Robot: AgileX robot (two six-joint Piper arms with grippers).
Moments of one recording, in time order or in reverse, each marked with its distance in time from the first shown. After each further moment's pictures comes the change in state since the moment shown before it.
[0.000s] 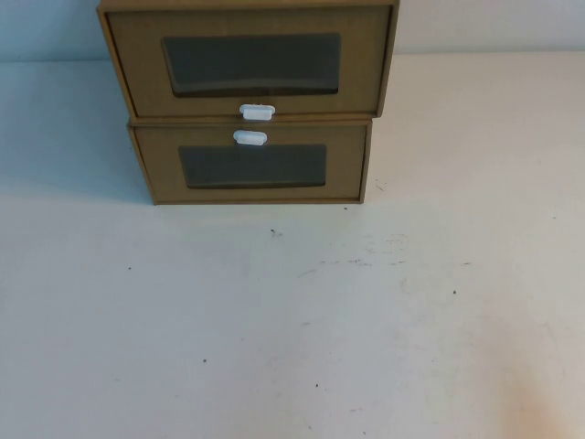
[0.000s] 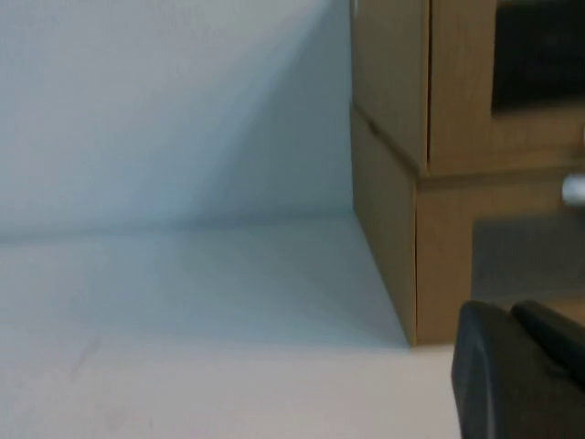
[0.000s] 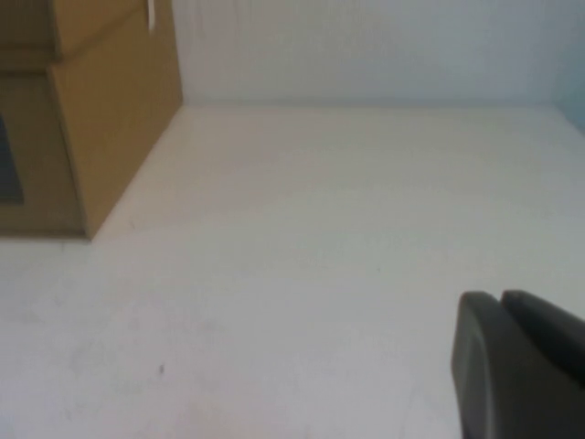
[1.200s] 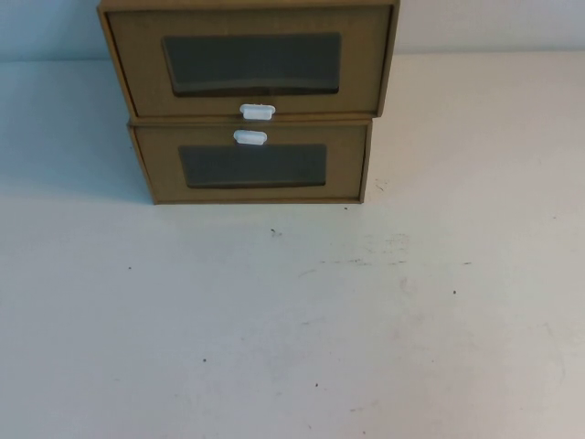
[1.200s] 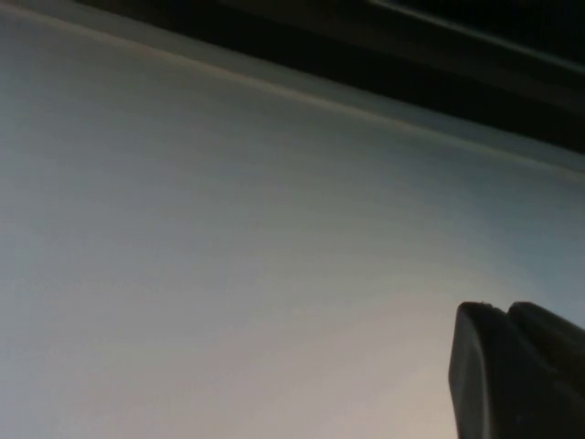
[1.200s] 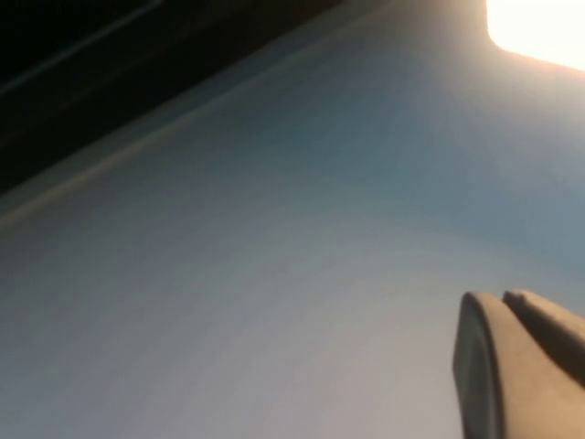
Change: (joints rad) right arm 0.000 0.000 -0.432 0.200 -0.754 0.219; left arm 0.000 0.023 -0.518 -0.014 -0.585 -0.334
